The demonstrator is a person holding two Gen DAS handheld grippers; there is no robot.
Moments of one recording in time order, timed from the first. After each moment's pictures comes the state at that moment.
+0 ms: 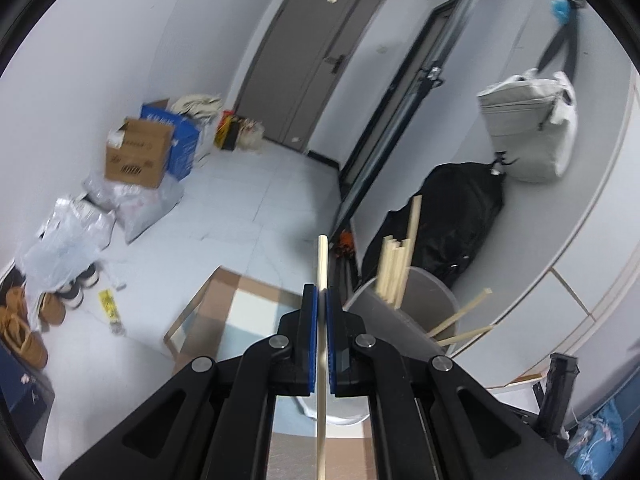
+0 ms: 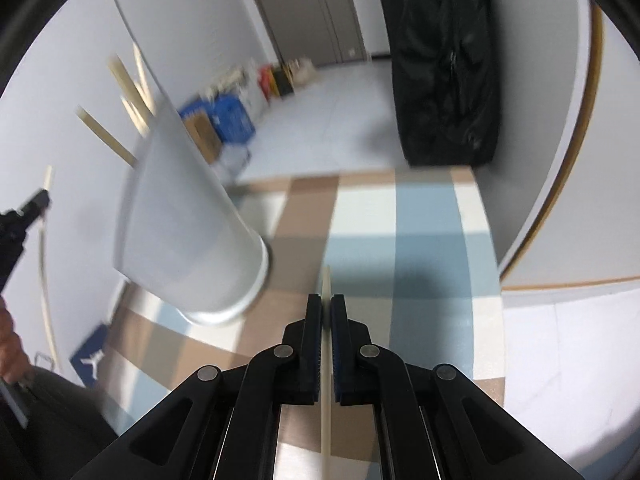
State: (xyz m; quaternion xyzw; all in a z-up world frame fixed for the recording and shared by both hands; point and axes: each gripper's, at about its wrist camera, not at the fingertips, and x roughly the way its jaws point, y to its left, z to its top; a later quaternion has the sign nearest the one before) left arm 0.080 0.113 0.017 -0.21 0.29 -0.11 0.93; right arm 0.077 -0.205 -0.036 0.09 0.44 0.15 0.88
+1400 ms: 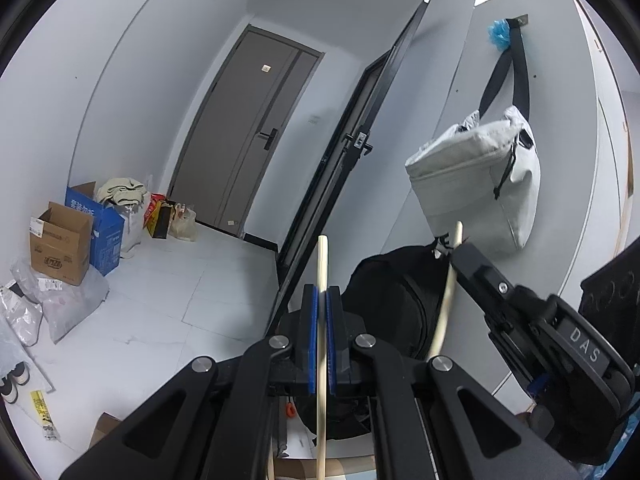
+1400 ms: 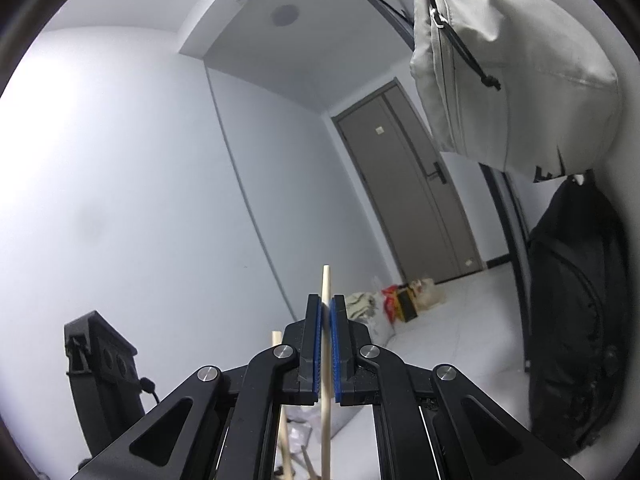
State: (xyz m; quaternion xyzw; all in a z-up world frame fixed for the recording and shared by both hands) left arm 0.173 0.053 0.062 -0.20 0.13 -0.18 0.95; right arm 0.213 -0.161 0.126 0.19 0.05 0.31 0.93
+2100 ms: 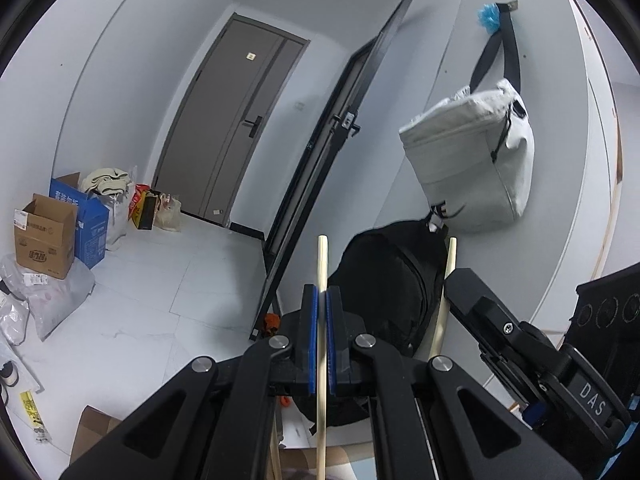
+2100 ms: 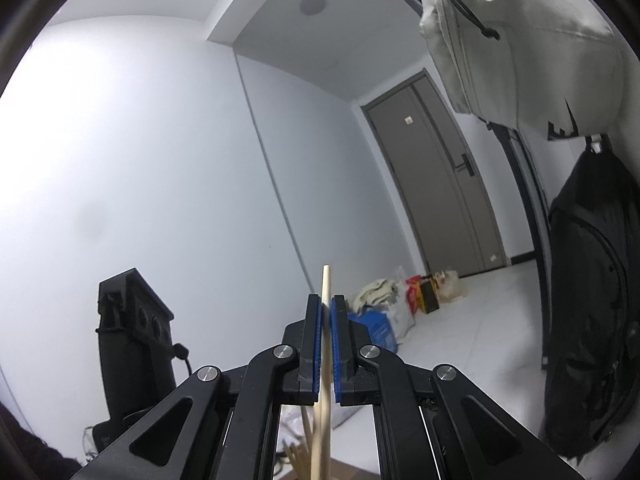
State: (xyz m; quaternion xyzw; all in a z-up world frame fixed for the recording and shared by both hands) left arm 0.184 0.042 0.035 -0.19 0.14 -0.21 0.95; right arm 0.215 -0.162 0.086 0.17 0.06 0.36 0.92
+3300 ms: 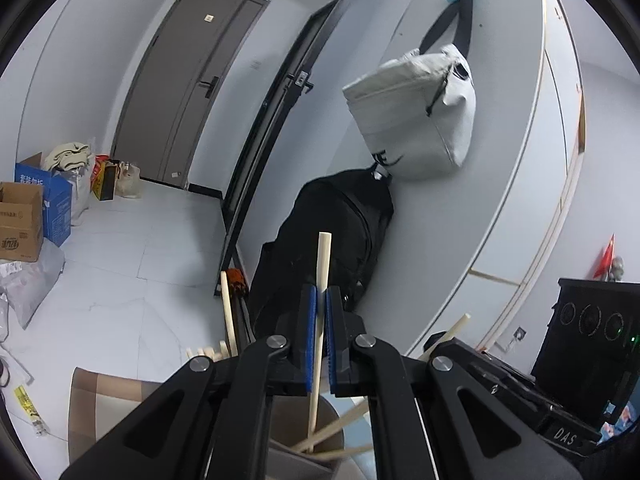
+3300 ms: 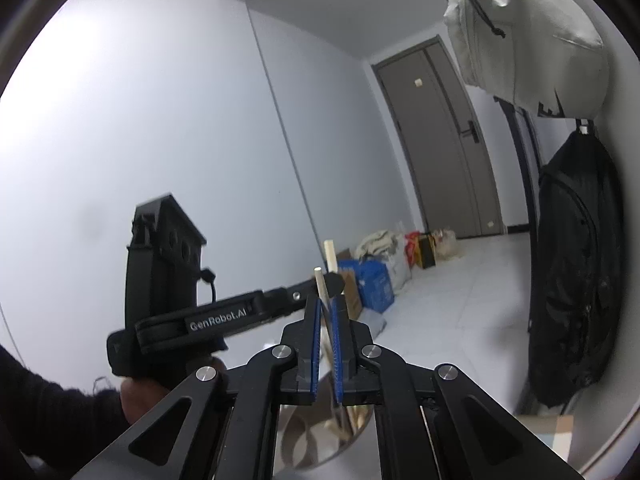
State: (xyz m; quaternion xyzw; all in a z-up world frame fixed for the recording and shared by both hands) left arm 0.143 0.038 0.044 -0.16 0.21 -0.30 0.92; right arm 0.167 -0.165 0.078 0.09 0.14 0.37 0.91
